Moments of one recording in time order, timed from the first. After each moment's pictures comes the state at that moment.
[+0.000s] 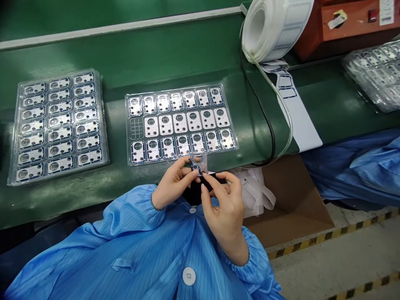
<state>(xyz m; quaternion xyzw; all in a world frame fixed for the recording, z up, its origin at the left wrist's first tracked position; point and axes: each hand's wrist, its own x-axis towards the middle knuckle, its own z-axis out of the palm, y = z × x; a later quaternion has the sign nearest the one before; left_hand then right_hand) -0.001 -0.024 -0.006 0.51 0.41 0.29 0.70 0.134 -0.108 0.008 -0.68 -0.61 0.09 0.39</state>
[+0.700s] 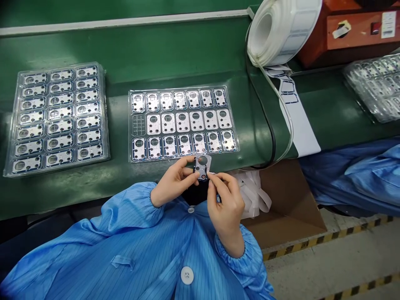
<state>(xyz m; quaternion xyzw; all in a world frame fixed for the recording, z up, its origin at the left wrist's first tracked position) 0.001 -0.024 -0.007 0.49 0.40 0.28 0.72 0.141 -0.100 -0.007 -0.65 -0.63 0.03 0.41</state>
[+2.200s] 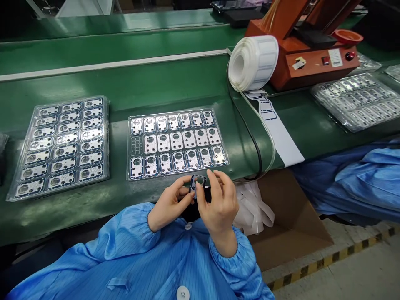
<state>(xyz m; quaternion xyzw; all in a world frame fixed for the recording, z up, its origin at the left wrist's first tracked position) -0.003 -0.037 -0.004 0.61 0.41 0.26 0.62 0.139 -0.071 -0.012 -0.65 -0.63 -0.14 0.40</state>
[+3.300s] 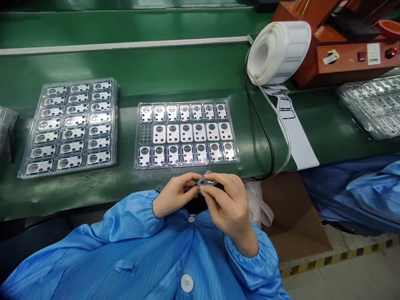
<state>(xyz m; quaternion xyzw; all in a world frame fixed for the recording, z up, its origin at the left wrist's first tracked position) -0.005 -0.030 -0.002 0.61 0.40 0.26 0.63 0.165 -0.071 0.016 -0.49 -0.77 0.04 0.41</state>
